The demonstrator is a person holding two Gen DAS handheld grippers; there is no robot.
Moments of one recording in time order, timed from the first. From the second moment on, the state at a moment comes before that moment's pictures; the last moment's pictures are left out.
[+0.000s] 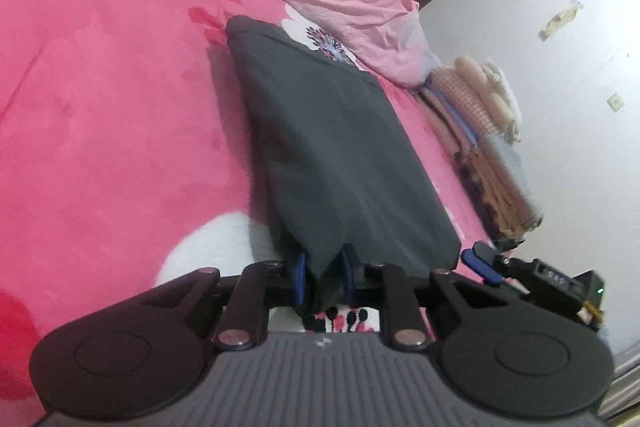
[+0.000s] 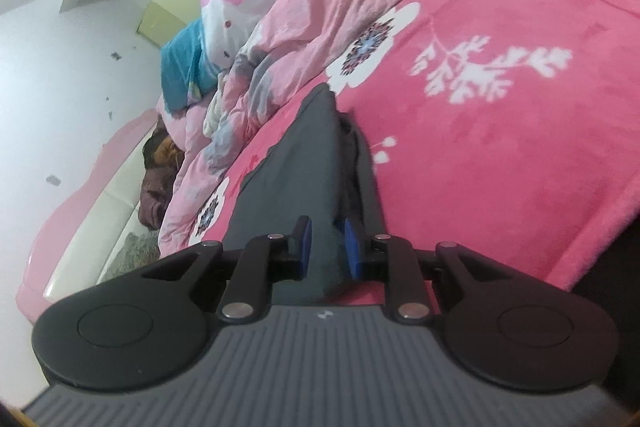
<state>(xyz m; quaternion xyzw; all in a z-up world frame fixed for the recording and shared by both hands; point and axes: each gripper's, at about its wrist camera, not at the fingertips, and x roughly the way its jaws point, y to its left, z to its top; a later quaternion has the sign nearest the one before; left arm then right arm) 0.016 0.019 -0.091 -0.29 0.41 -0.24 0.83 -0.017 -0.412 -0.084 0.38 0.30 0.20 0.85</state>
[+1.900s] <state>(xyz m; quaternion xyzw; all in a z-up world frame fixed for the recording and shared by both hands) 0.034 -0.116 -0.045 0.06 0.45 -0.10 0.88 0.063 -0.321 -0.043 0.14 0.33 0.19 0.92</state>
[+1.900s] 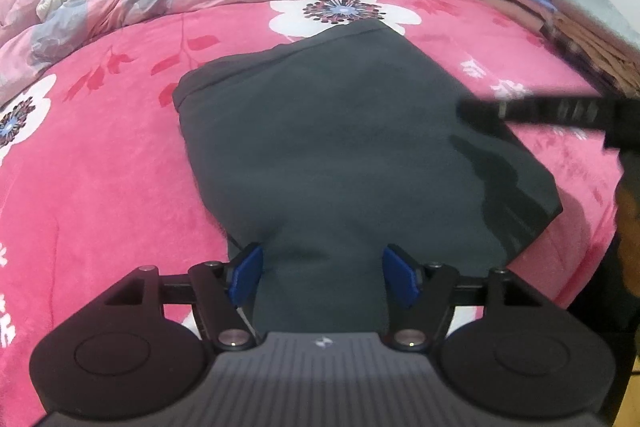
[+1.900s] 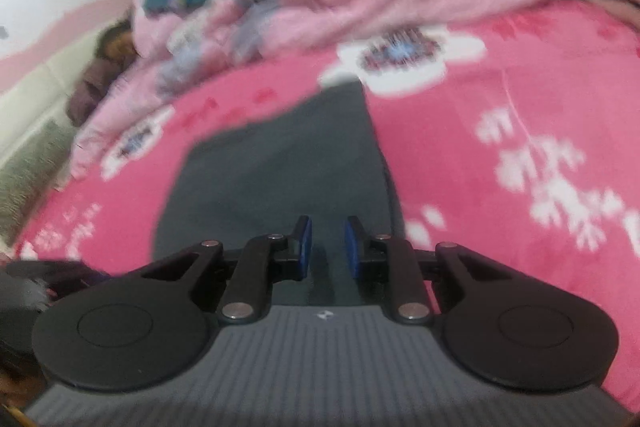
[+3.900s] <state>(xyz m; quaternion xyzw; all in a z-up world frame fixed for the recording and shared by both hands) 0.054 0.013 -0.056 -0.20 0.41 -0.12 0.88 0.114 -0.395 -0.088 0.35 0.42 0.26 0.80</state>
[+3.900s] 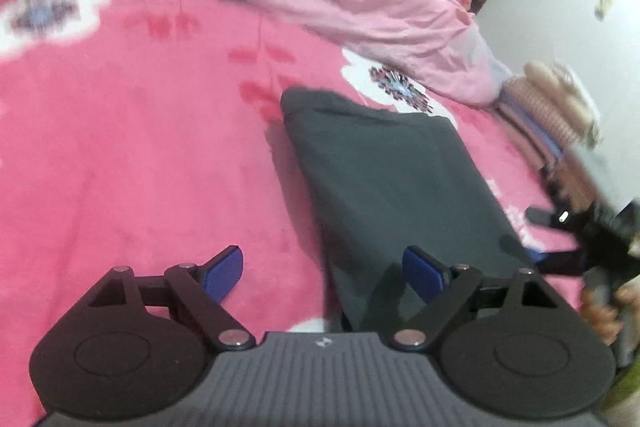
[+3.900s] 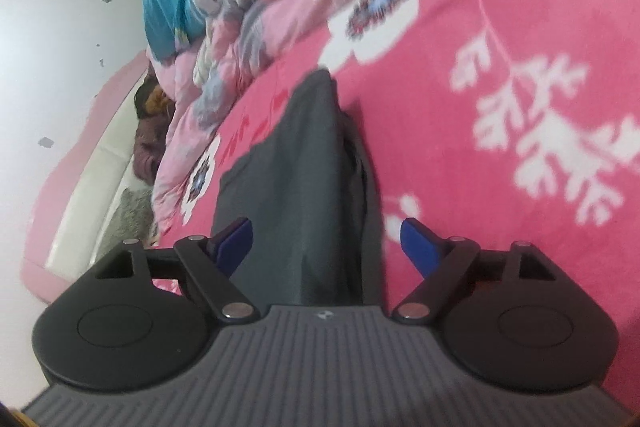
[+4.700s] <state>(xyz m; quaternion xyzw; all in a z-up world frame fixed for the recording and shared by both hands) 0.181 0.024 -0.102 -0.34 0.37 -0.25 0.83 0.230 -0.321 -0.103 0.30 0.43 0.43 0.74</state>
